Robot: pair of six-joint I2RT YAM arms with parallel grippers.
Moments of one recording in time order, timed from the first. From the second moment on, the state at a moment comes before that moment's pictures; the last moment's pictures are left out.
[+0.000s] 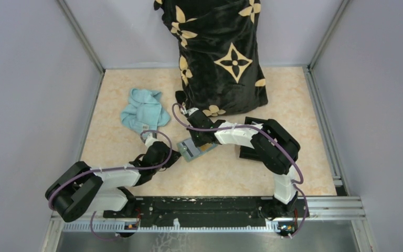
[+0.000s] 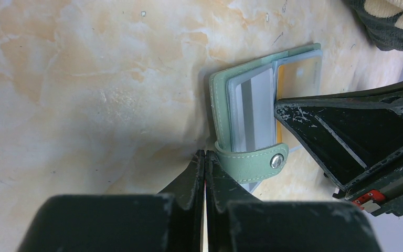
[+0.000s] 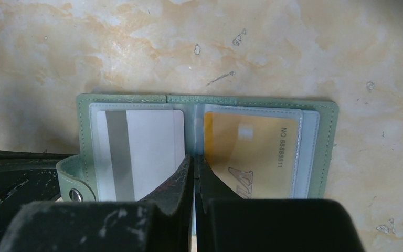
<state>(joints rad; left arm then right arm) -0.72 1.26 0.23 0.38 -0.26 -1.22 0.88 1.91 1.20 -0.22 0.07 0.32</state>
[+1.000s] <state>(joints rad) -0.73 1.07 0.23 0.18 -0.33 -1.24 0.91 1.89 1.22 -0.26 0.09 0.34</state>
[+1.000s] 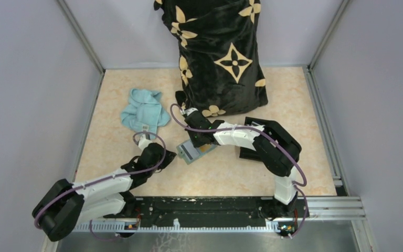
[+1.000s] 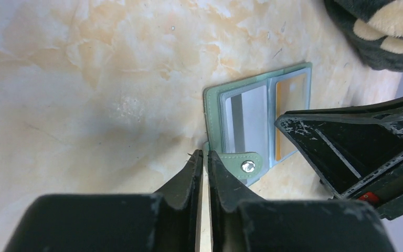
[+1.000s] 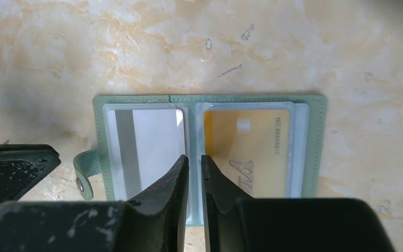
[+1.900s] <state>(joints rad) -1.00 1.36 0.55 0.03 -0.39 -1.07 0.85 1.52 1.13 -0.40 0.31 0.31</state>
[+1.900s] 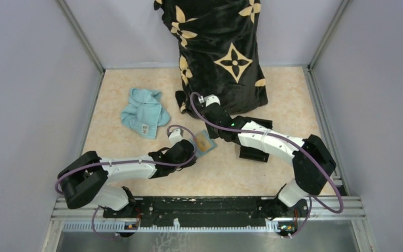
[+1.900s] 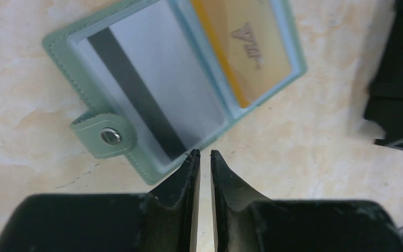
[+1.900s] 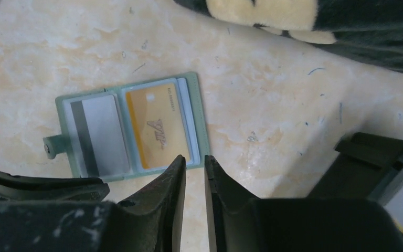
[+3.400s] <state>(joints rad) -1.02 1.41 0.53 -0.01 -0.47 -1.17 0.69 1.72 0.93 -0.08 -0.12 0.42</state>
